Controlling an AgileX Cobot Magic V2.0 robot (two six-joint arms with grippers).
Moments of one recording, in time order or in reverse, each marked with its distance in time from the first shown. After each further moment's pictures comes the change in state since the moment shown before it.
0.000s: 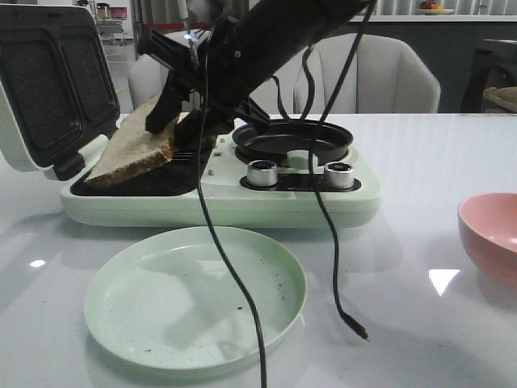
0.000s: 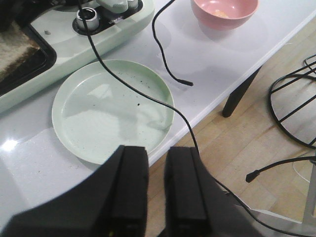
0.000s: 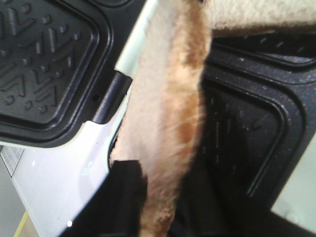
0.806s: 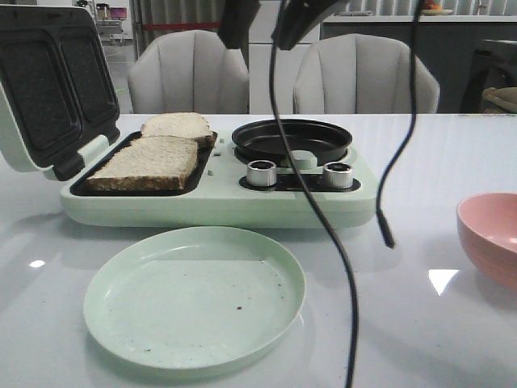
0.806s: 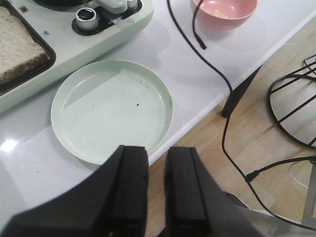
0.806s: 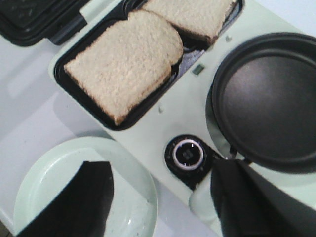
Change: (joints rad) left arm 0.000 0.000 0.000 -0.001 0.000 0.000; right arm 0.017 -0.459 0.163 -0.713 0.196 0.168
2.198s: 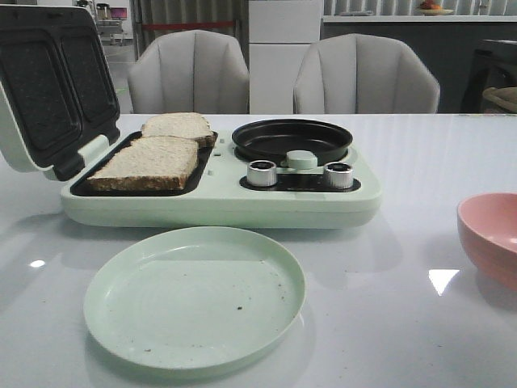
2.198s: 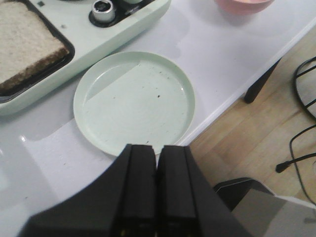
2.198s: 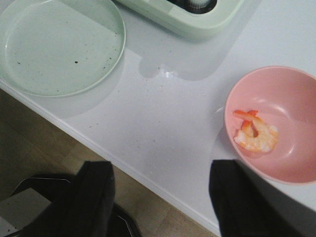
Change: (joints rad) left arm 0.021 0.091 -0.047 0.084 0.054 0.000; right arm 0.000 -0.979 0.982 -0.209 -0.090 0.207
